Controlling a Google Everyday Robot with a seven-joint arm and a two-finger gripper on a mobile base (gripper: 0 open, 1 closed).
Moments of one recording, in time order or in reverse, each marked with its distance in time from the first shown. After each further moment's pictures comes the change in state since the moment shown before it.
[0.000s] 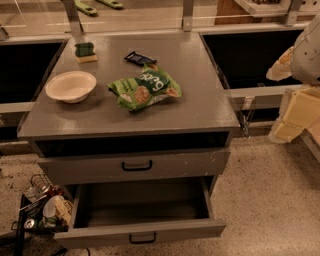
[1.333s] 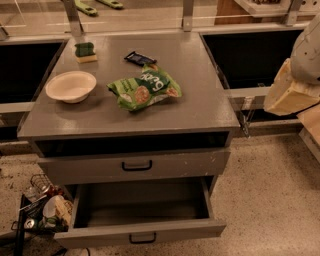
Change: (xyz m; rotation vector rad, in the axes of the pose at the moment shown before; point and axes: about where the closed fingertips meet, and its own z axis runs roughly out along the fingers) arm 0.000 0.000 0.000 0.000 0.000 0.000
